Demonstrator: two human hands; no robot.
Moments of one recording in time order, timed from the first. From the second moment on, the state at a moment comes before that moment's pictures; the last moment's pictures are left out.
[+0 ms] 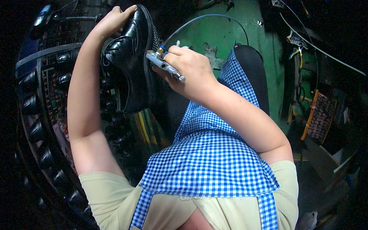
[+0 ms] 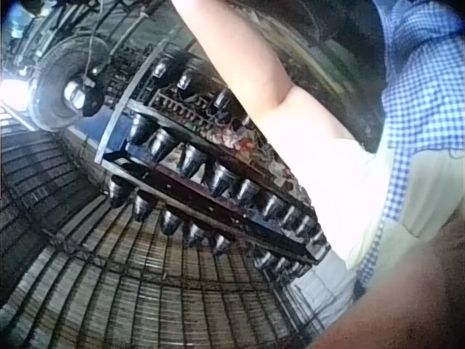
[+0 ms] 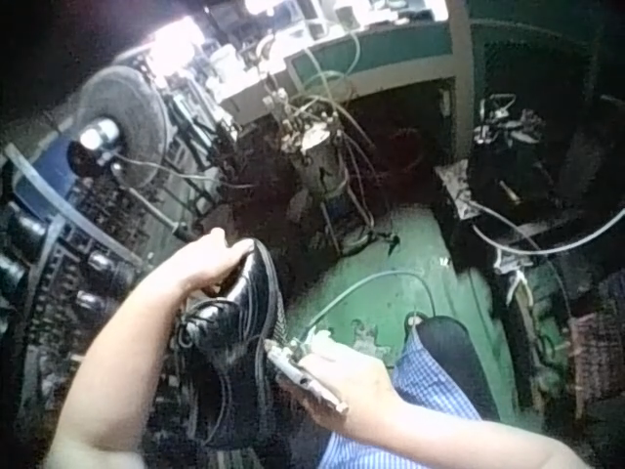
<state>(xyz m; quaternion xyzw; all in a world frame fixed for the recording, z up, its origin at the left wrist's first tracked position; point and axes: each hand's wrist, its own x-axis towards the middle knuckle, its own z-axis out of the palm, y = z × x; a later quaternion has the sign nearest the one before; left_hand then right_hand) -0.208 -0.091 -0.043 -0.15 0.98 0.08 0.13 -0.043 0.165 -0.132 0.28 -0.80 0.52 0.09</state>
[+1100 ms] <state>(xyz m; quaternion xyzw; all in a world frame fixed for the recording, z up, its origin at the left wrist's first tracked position) 0.031 -0.032 -0.004 0.05 0.99 0.12 -0.01 -0.077 0.259 -0.178 0.18 -0.88 0.44 0.07</state>
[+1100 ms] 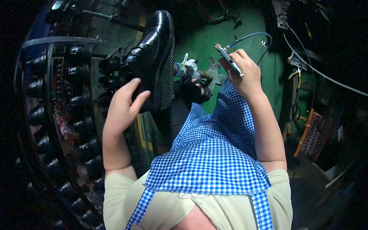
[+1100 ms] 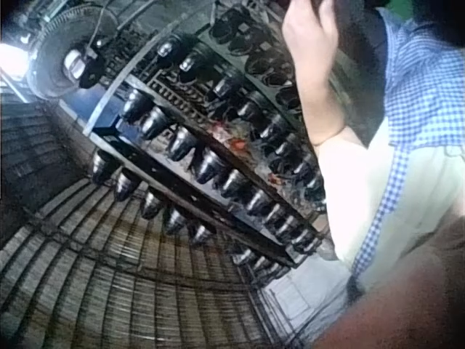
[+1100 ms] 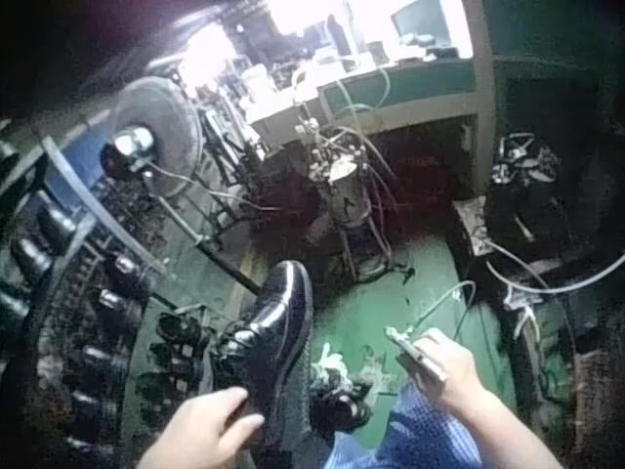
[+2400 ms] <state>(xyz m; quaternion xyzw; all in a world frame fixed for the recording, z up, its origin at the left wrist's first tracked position) -0.039 -0.105 0.043 0.11 0.89 0.20 0.39 -0.059 0.192 -0.136 0.33 -0.74 0.58 0.09</state>
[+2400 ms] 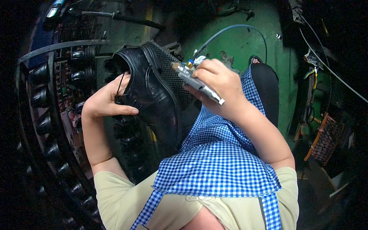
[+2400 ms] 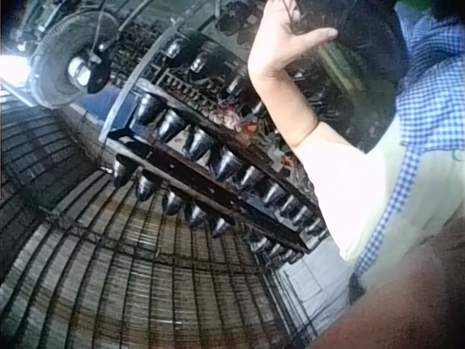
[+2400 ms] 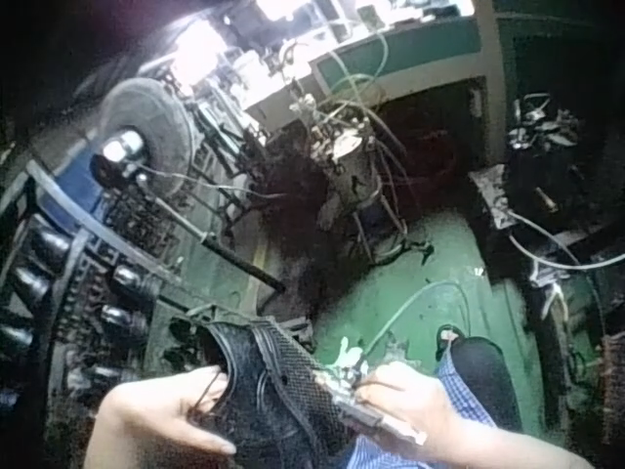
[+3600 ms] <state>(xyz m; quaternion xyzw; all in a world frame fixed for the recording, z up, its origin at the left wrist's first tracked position) -0.040 -0.092 0.036 0.13 0.88 0.32 0.32 -0.087 0.185 -0.118 0.35 -0.72 0.59 0.07</state>
